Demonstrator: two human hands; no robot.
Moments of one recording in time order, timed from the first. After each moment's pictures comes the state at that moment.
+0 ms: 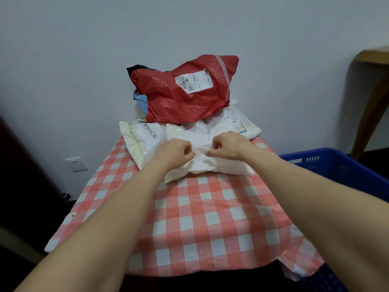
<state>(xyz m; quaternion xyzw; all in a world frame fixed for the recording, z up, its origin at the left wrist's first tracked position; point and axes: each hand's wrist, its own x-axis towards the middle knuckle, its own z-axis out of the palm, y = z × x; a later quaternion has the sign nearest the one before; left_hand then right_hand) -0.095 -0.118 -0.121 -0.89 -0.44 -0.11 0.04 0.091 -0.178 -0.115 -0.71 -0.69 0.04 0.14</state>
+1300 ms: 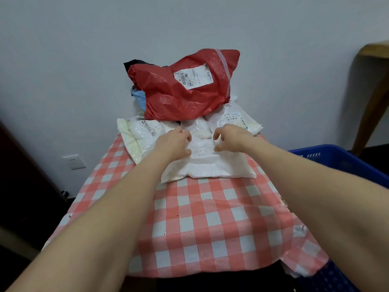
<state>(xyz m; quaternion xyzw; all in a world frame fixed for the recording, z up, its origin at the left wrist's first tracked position) -0.086 -0.097 -0.115 -0.88 -0.46 -0.06 0.07 0.106 -0.158 -0.114 -0.74 -0.67 0.06 0.10</state>
